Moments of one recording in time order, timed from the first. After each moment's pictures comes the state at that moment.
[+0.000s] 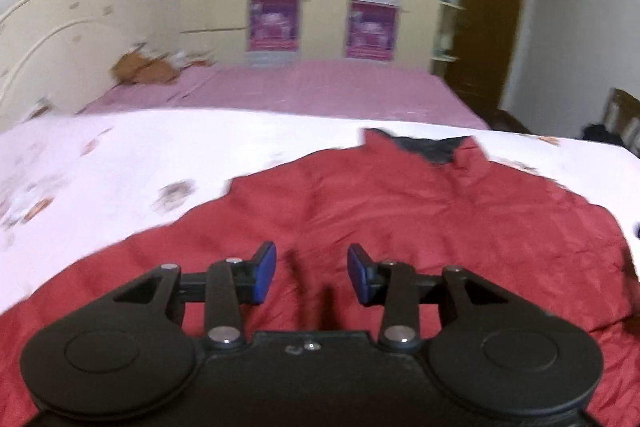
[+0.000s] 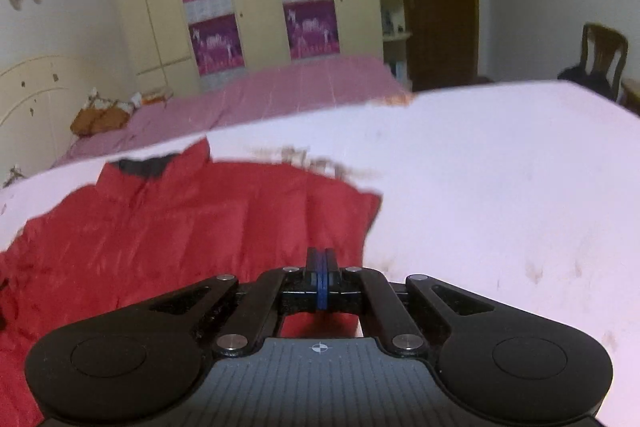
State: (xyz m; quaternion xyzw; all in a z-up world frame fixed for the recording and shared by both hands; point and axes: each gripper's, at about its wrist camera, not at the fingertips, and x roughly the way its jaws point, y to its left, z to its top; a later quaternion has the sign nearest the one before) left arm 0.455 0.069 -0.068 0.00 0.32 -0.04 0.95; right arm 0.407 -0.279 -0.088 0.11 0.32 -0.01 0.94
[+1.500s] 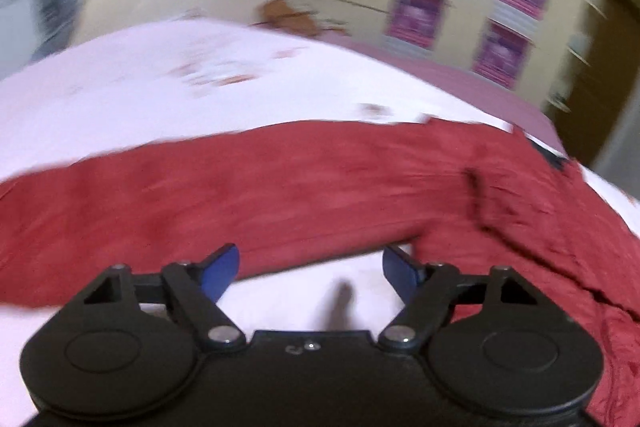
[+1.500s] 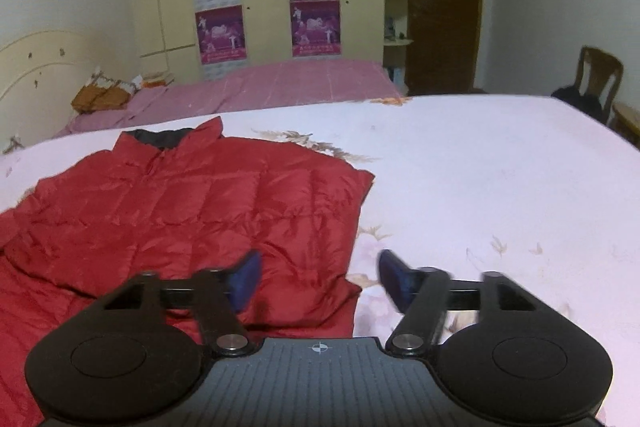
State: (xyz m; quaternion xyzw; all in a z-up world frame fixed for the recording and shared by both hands) left arm 0.310 0.190 -0.089 -0.15 0.34 0.17 0.91; right arm 0.336 -0.261 -0.074 0.08 0.33 -0.01 0.94
